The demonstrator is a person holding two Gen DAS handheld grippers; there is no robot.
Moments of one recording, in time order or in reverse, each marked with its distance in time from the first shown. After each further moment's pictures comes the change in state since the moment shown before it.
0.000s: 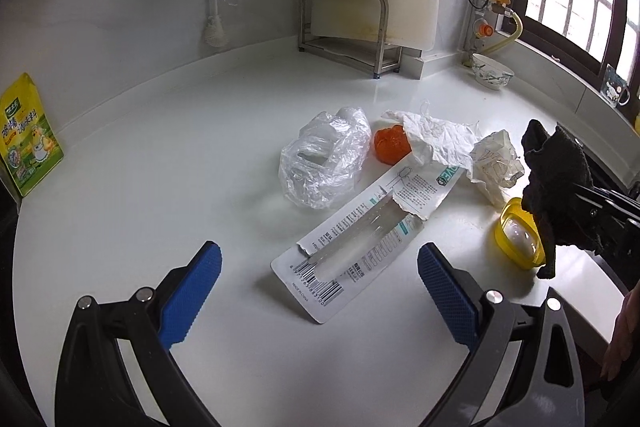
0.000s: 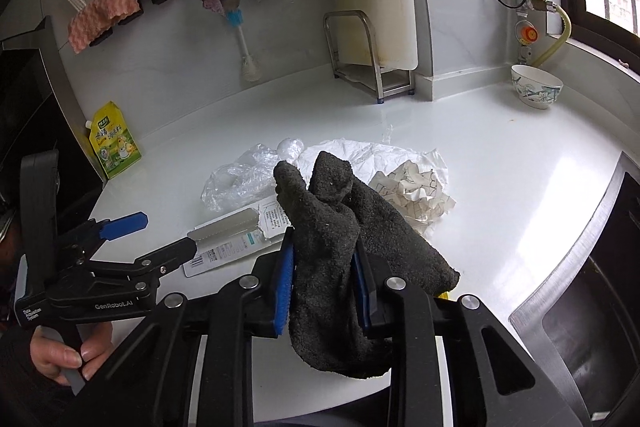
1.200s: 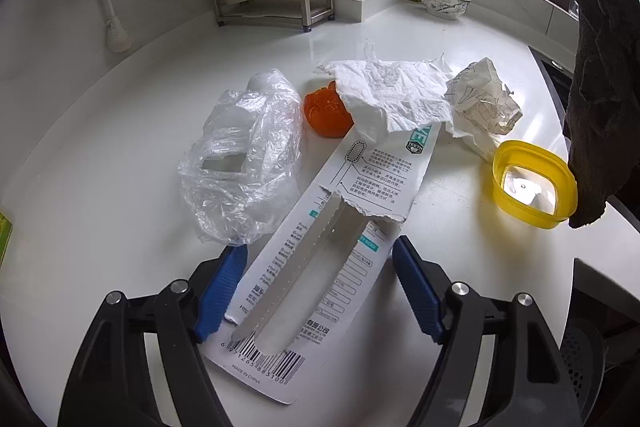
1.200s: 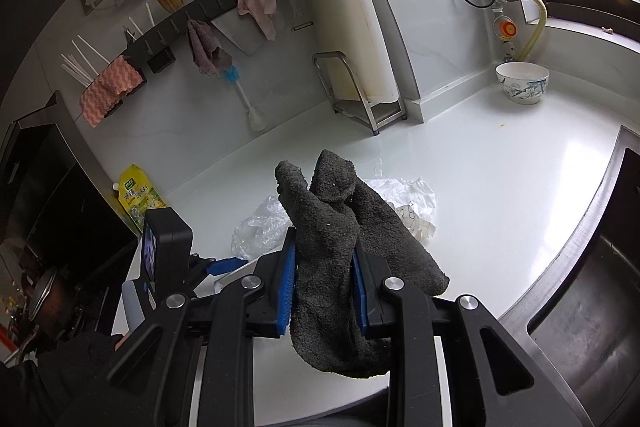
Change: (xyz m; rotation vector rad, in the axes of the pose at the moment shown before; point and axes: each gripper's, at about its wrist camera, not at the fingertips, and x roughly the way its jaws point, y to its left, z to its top) left arm 0.066 -0.041 0.011 0.228 0.134 -0.105; right arm -0.040 -0.030 0.026 0.115 -0.085 0.097
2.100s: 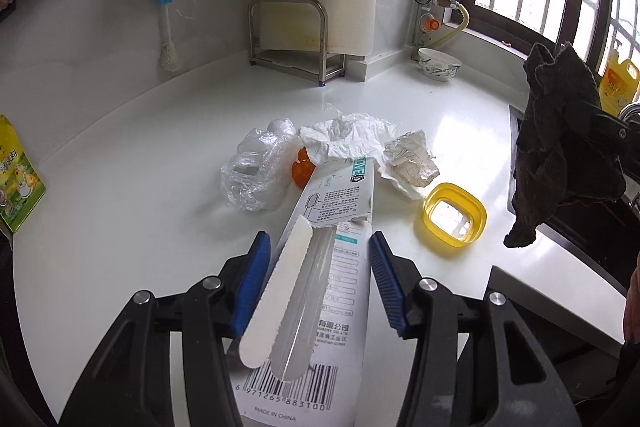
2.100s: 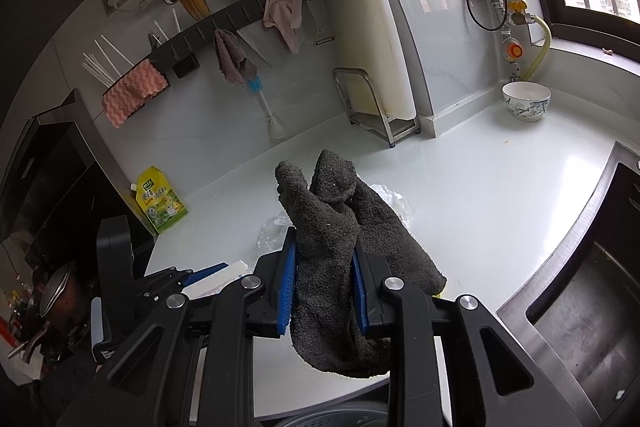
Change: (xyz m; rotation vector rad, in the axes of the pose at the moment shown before) left arm -0.108 0.001 -0.020 -0.140 -0.146 -0.009; right arm -0.043 0.039 -0.006 -0.030 -0.028 0.008
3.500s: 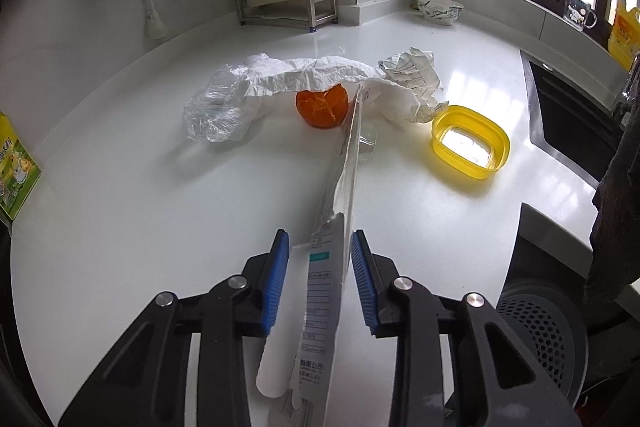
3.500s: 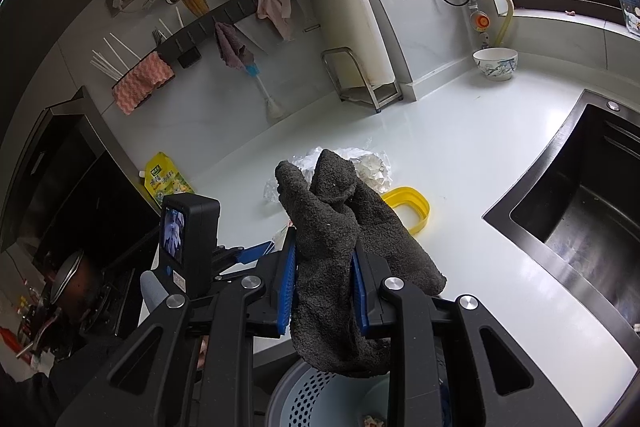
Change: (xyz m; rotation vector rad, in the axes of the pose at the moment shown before) left arm 0.042 -0.026 -0.047 0.069 0.101 0.072; right arm -0.051 0.002 -0.071 0.074 0.012 -0.012
